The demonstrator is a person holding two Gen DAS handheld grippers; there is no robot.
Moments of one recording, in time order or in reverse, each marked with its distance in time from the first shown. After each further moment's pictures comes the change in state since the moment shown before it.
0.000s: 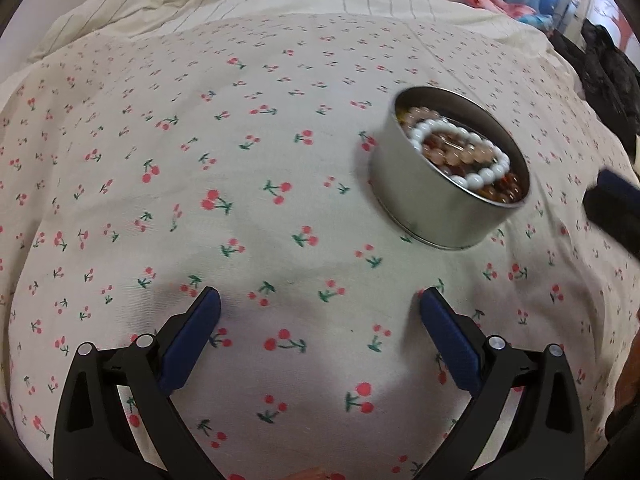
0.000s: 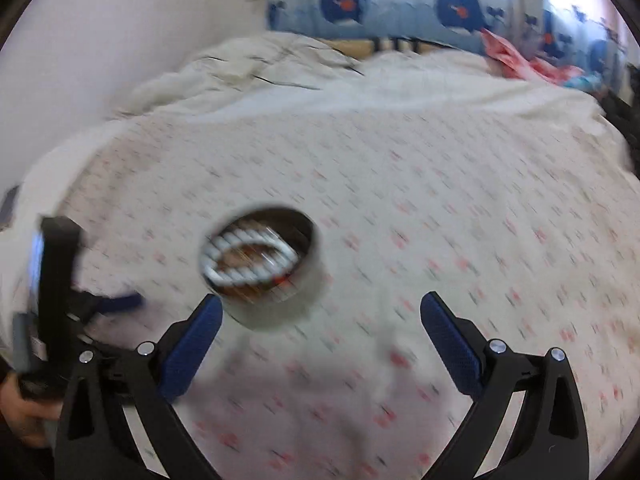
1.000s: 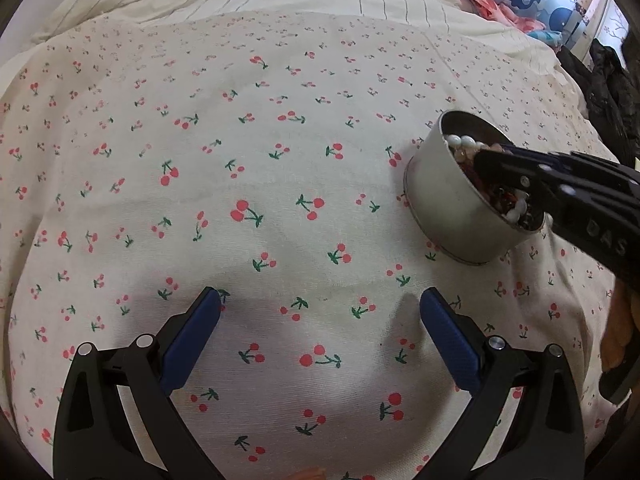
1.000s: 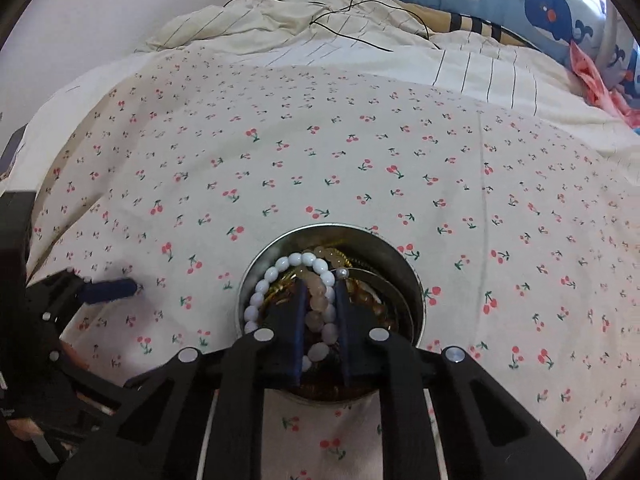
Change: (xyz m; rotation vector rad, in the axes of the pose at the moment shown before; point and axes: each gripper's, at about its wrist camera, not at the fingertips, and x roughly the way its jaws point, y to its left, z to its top) left arm -0.002 0.018 0.007 -0.041 0.002 -0.018; right arm 0.072 0.040 0.036 -0.186 0.191 0.071
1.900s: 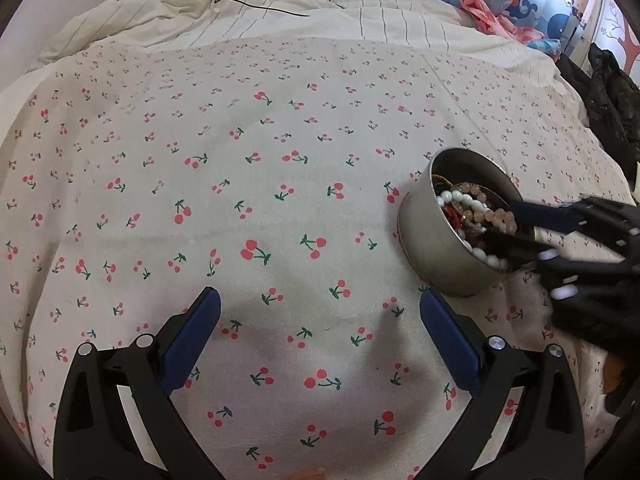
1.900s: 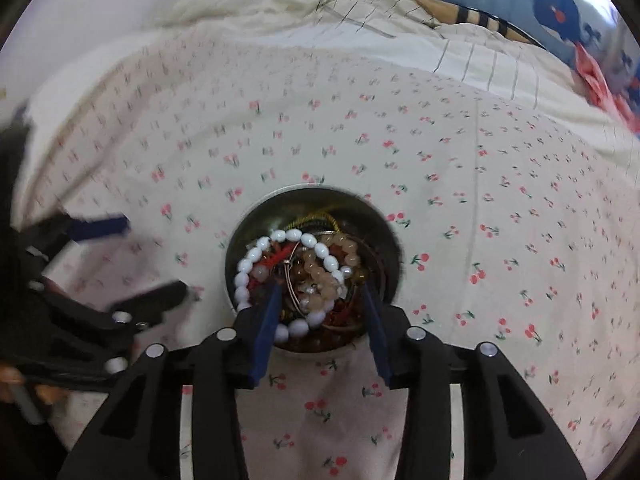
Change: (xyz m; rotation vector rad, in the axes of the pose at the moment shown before) left arm -0.011 -0.002 0.013 0.012 -0.067 0.025; right arm 0.005 0.004 -0.013 -0.070 0.063 -0.043
